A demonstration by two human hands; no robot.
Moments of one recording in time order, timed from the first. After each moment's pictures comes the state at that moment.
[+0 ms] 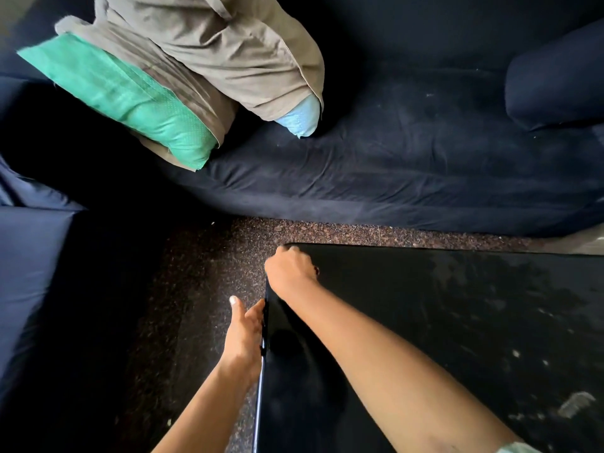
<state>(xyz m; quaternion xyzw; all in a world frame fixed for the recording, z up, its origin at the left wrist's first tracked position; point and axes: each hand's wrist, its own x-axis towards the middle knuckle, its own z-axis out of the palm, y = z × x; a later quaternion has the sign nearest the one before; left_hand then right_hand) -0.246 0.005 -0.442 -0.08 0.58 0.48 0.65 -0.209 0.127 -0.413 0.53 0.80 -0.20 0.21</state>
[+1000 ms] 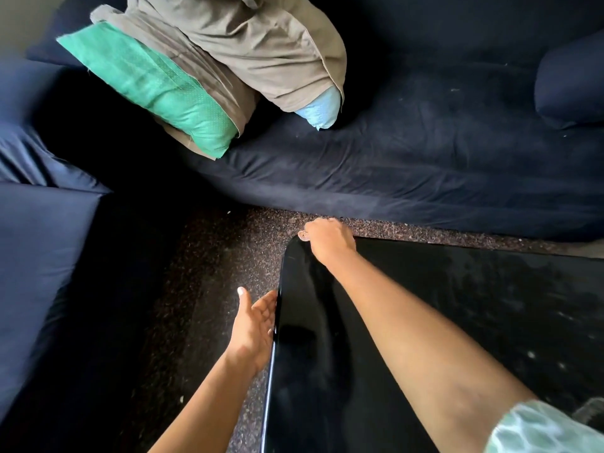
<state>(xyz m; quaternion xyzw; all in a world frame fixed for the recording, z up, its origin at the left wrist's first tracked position) -0.253 -0.012 -0.456 -0.11 0.55 0.53 0.64 -0.179 0.160 -0.419 0.47 0.86 -0.12 0.12</state>
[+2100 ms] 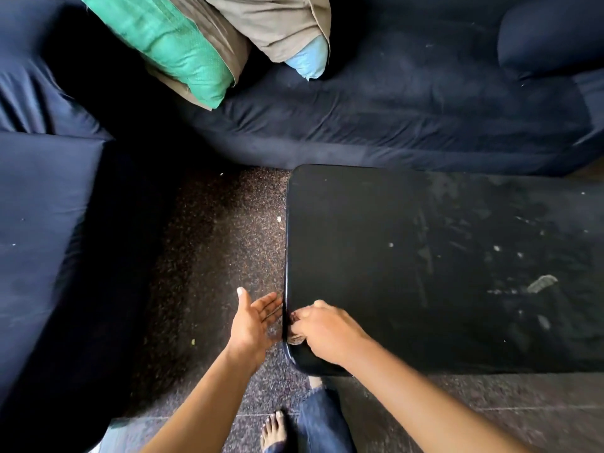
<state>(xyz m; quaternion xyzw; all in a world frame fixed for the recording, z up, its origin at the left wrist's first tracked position) -0.231 -0.175 -0.463 -0.09 0.59 0.45 0.66 -0.093 -0.129 -0.435 0.33 0.89 -0.25 0.20</state>
